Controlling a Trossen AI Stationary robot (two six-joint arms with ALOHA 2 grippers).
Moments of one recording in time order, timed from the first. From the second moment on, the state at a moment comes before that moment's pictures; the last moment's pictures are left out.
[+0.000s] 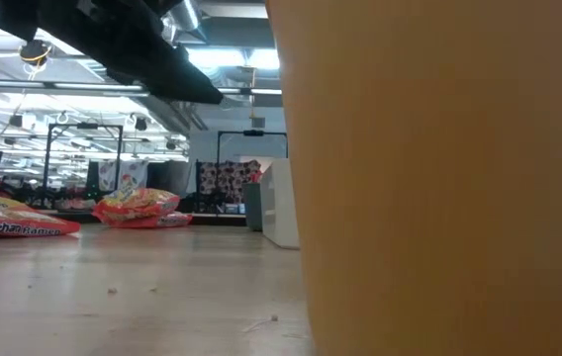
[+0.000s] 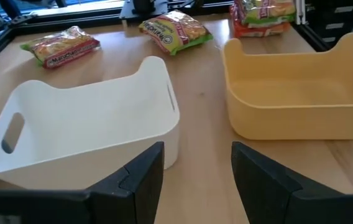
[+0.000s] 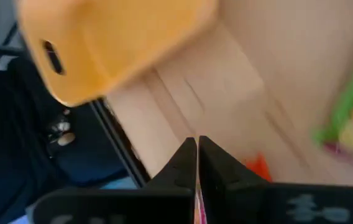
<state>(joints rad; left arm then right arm) -0.33 1.29 0.58 0.27 -0.28 -0.07 0.79 1.29 0.92 -0.69 0.08 1.46</state>
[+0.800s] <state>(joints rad) -0.37 1.30 0.58 0.26 -0.28 -0.08 0.92 1.46 0.89 -0.80 -0.11 1.63</state>
